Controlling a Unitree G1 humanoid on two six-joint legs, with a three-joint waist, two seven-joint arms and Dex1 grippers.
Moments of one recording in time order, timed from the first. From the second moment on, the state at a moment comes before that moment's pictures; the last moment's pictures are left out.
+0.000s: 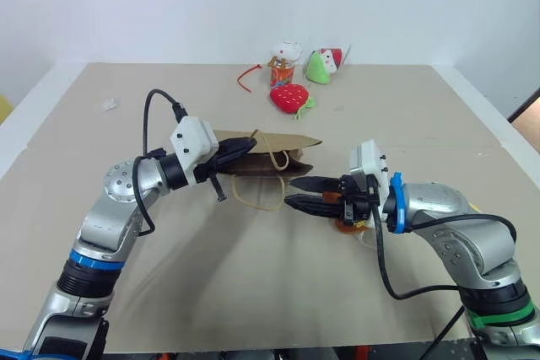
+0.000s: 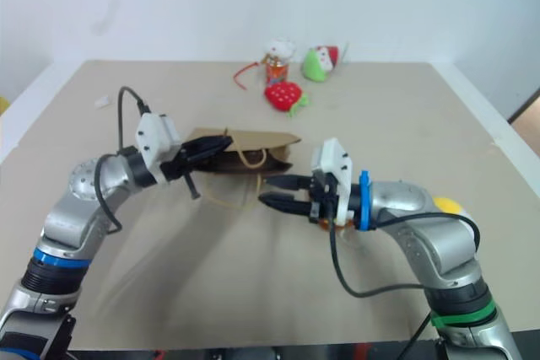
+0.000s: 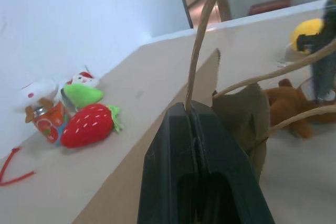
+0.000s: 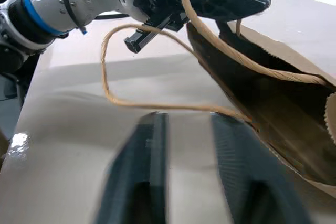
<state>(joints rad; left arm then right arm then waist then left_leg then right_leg) -0.48 0.52 -0.10 -0.22 -0.36 0.18 -0.77 -0.37 -0.66 0.05 -0.43 0.65 0.62 0.92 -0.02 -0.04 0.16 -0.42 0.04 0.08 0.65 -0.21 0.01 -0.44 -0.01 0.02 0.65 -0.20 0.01</state>
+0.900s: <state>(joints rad) -0.43 0.52 -0.11 -0.29 -0.32 0.20 -0.76 -0.43 -0.71 0.02 -0.33 0.58 0.62 0.97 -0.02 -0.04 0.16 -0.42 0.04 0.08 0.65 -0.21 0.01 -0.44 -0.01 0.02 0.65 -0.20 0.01</state>
